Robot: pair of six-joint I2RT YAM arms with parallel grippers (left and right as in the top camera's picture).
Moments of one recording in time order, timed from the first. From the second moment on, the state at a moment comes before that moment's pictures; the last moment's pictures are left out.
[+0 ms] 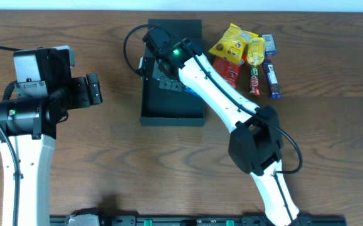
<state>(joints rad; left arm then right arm) 0.09 1.26 1.36 -1.02 0.09 -0.07 0.67 2.32 2.18 -1.11 0.15 -0.74</state>
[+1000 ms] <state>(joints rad) 0.09 1.26 1.36 -1.02 0.10 -0.06 0.68 2.31 2.11 -1.27 -0.01 -0.53</state>
